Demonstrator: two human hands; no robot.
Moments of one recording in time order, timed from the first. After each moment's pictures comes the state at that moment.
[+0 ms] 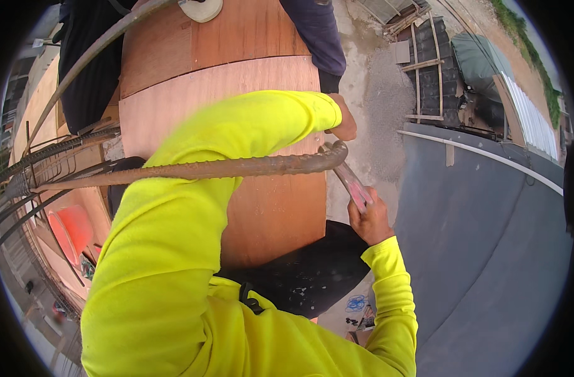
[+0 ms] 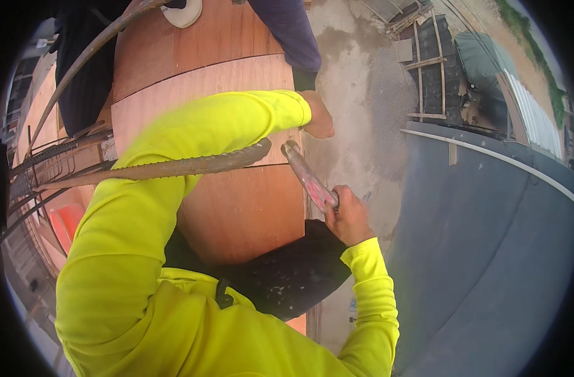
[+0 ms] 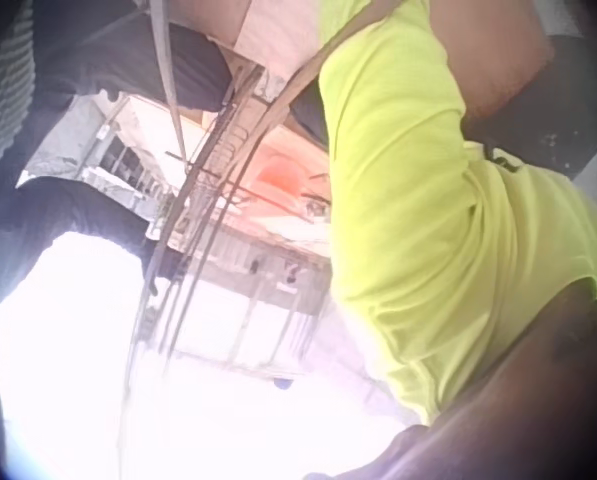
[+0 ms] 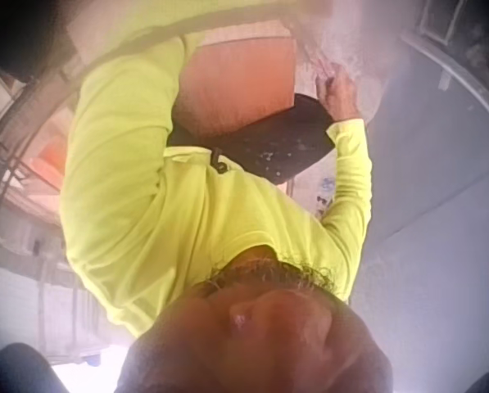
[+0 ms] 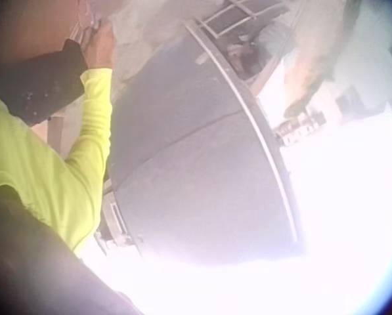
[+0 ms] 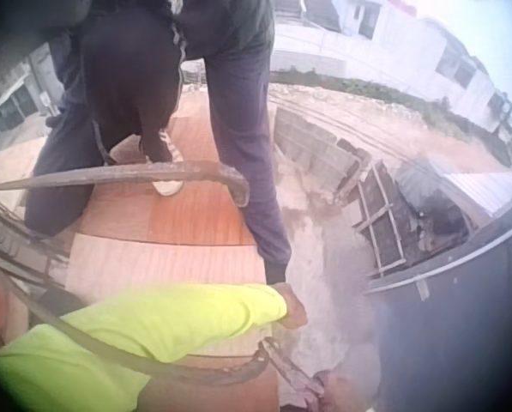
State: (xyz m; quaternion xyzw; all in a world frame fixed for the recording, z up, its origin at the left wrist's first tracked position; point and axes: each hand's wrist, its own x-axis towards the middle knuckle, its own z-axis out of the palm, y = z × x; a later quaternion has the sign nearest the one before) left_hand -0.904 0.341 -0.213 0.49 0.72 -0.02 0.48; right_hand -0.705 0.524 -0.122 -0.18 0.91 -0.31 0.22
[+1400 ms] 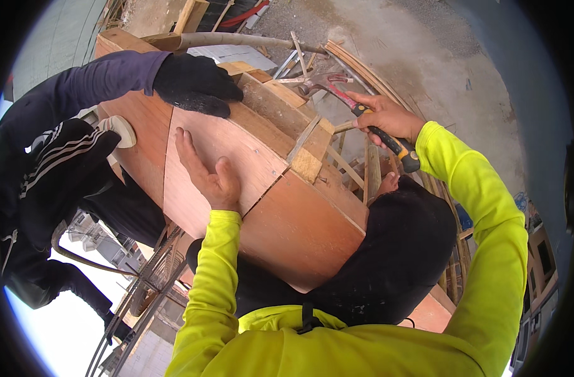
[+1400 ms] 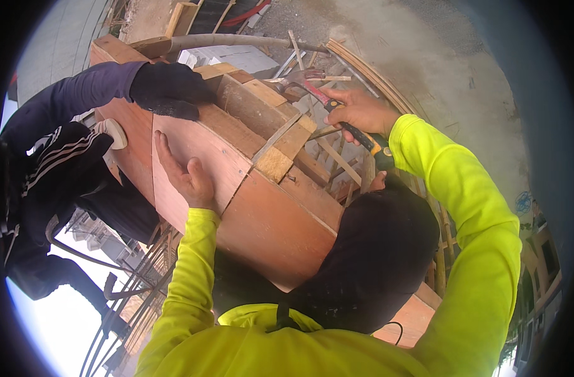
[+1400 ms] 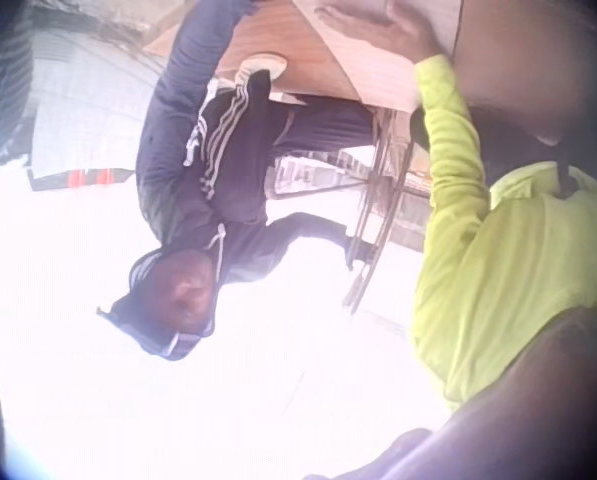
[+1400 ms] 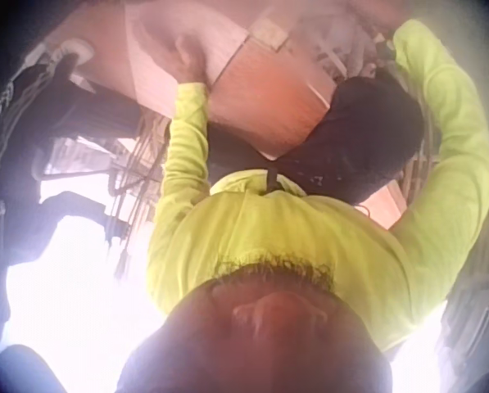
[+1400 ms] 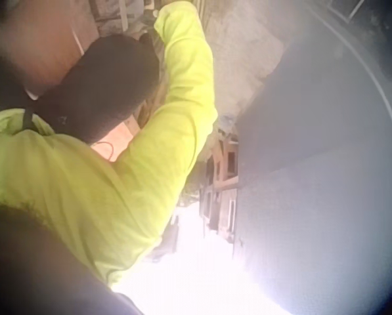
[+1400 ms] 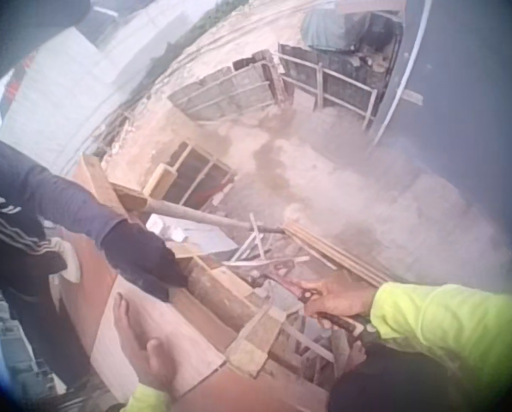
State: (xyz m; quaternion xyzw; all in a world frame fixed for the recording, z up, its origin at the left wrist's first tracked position) left_hand -0.794 0.227 -0.190 0.15 0.95 0.26 -0.08; right_hand -0.756 0.590 -0.278 0.14 0.46 -0.73 0.48
